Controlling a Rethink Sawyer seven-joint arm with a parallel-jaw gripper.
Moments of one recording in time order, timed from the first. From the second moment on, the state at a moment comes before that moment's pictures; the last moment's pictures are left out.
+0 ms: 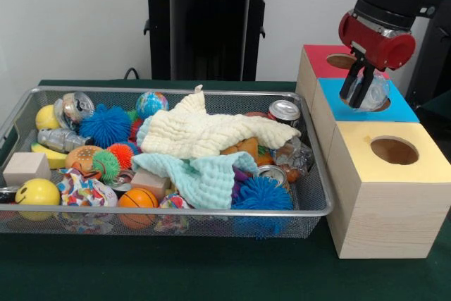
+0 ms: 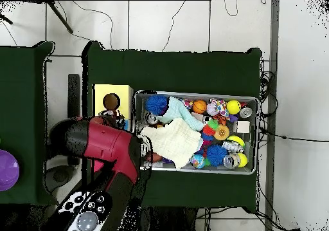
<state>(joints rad) 0.46 -0.43 -0.59 1.54 0.54 0.58 2.73</state>
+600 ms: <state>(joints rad) 0.47 -0.43 -0.59 1.55 0.54 0.55 2.73</state>
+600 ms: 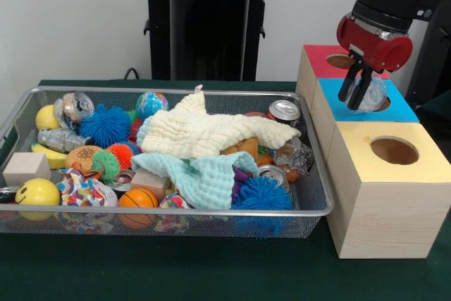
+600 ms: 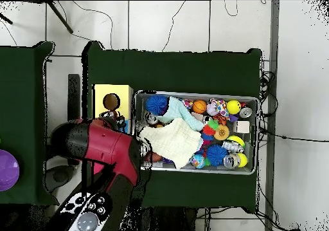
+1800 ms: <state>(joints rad) 0.49 -0.44 -0.56 1.58 0.54 0.37 2.73</state>
